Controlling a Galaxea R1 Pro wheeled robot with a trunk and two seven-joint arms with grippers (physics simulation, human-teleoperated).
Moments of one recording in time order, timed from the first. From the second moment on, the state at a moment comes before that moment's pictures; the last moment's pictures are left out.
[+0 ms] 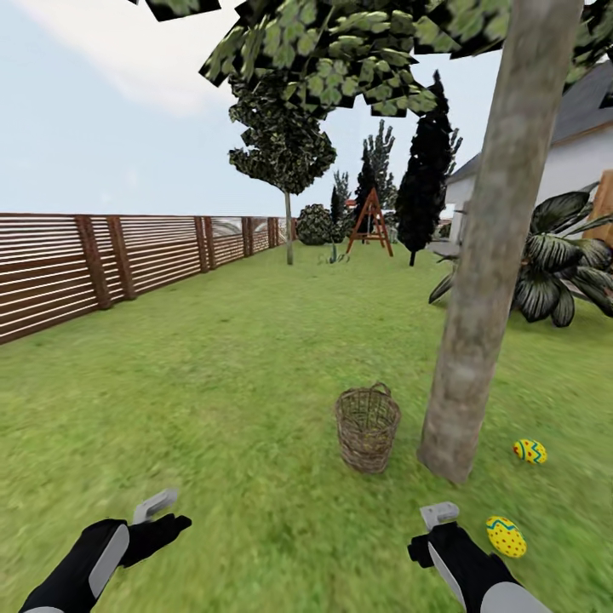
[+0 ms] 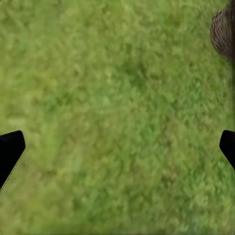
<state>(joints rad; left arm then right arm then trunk) -0.45 0.17 0.16 -0.65 0.37 0.61 -0.10 -0.55 -0.04 0.03 -0.40 0.16 0.45 -0.08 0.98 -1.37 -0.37</state>
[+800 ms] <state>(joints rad) -0.45 0.17 0.16 -0.64 0.37 0.61 -0.10 -0.55 -0.05 0.03 -0.40 0.16 0.45 -0.08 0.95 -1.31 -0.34</state>
